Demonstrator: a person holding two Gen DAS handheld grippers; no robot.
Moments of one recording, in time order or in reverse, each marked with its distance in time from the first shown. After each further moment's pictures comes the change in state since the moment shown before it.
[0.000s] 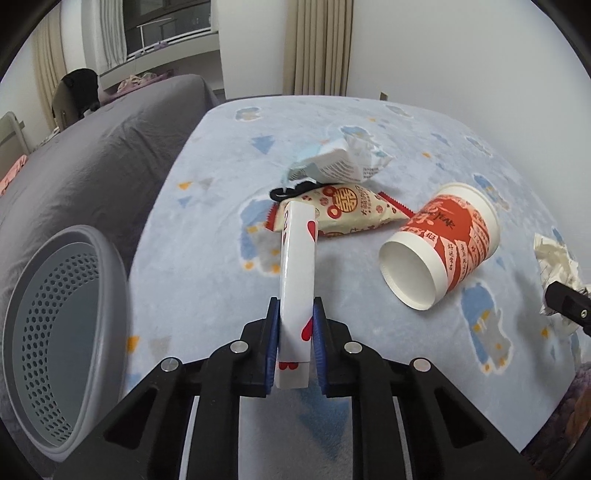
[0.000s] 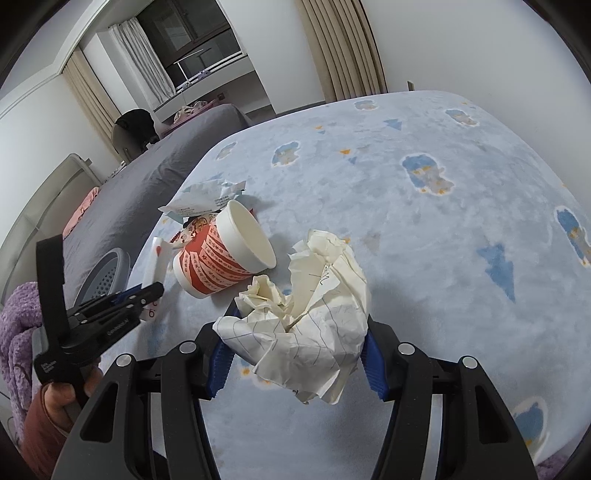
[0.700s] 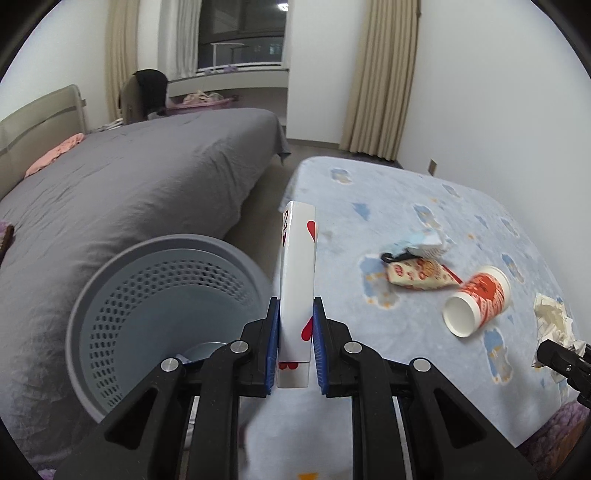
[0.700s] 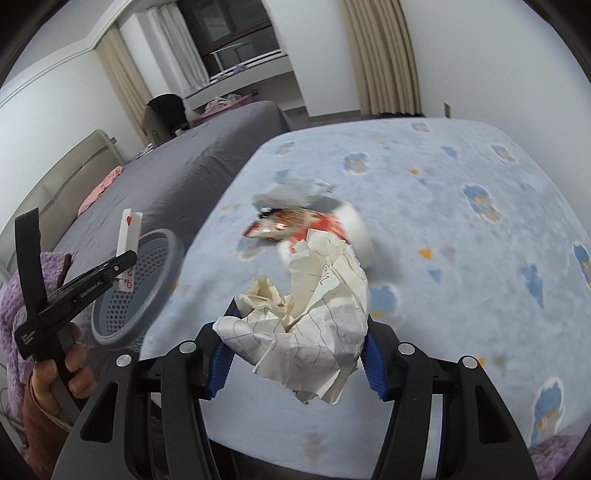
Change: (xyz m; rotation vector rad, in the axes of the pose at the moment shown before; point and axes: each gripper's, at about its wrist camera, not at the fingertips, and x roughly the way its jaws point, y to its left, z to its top) left arm -0.095 0.102 -0.013 -0.195 -0.186 0.120; right arm -0.021 0.110 -0.008 -0.144 -0.011 0.059
